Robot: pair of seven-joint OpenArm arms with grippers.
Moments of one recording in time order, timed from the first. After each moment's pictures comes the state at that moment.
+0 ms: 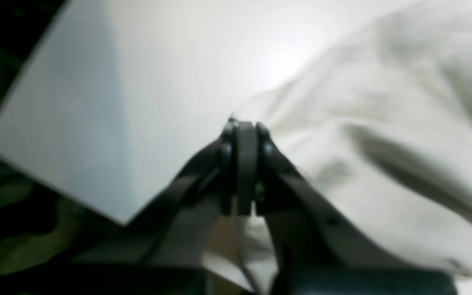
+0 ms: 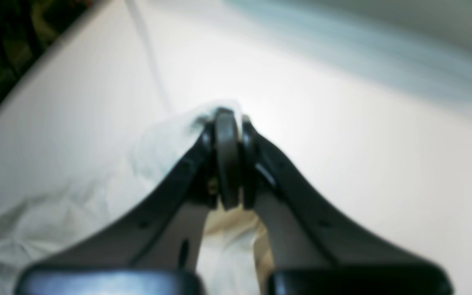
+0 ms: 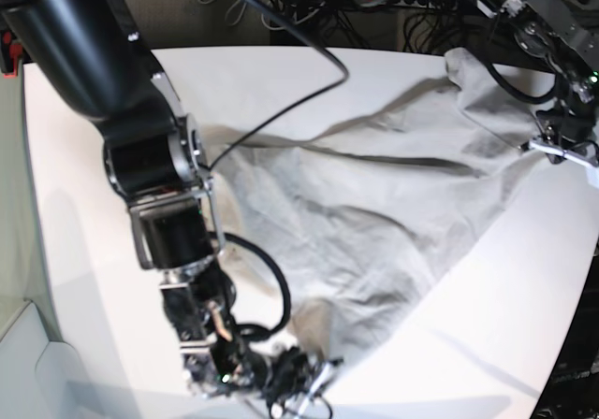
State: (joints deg) left arm 3.0 -0.9 -49.3 108.1 -12.9 -21.0 63.5; right arm 50.7 -6.5 -11.6 47.9 15.4 16.6 -42.9
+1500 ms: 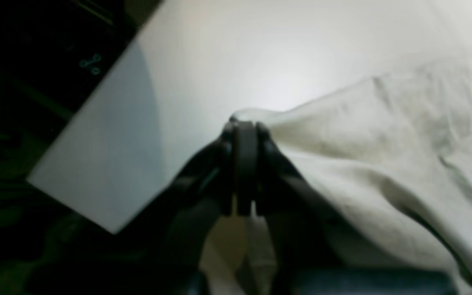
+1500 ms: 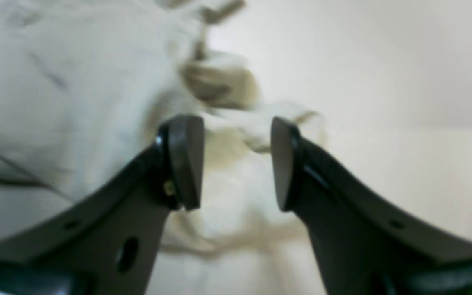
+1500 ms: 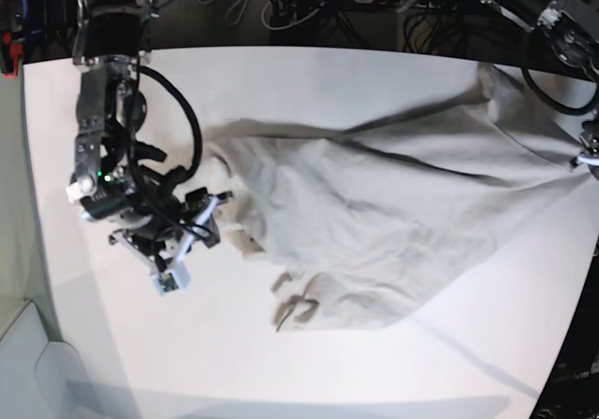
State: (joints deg) left arm -0.8 -8.7 -56.5 104.6 -18.8 -20.9 62.8; right arm 8.4 7.9 -0.5 104.1 16.2 16.6 -67.9
